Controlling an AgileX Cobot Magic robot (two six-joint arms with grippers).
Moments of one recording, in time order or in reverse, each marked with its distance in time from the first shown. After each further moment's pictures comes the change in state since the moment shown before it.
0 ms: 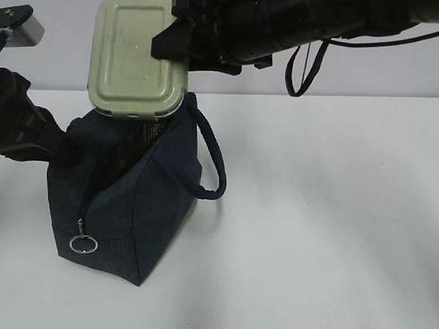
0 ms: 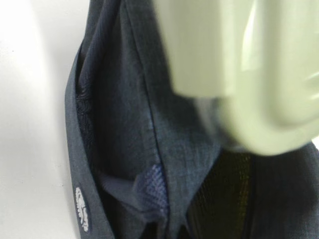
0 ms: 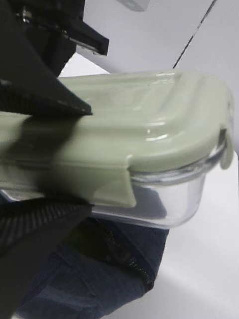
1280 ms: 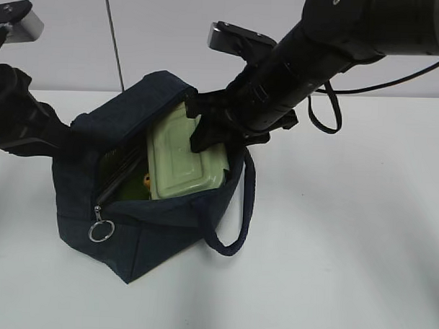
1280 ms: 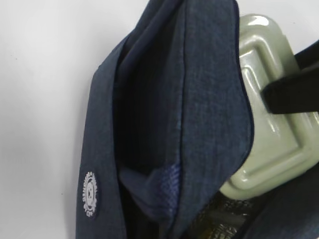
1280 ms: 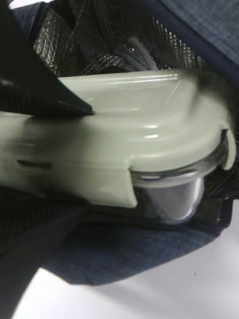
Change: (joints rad) left arm 0.000 0.000 0.000 -0.017 -0.025 -0.005; right arm 0.034 0.077 0.005 -0.661 0.114 0.532
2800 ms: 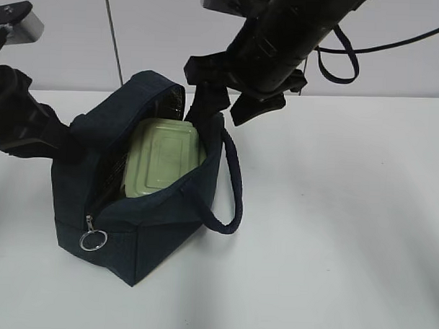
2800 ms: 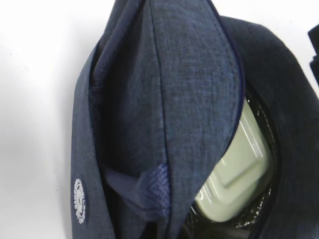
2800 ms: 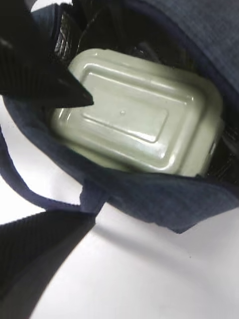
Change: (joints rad) left arm 0.000 0.000 0.000 -0.010 0.017 0.000; right arm 0.008 -0.012 -0.191 -0.175 0.243 0.112
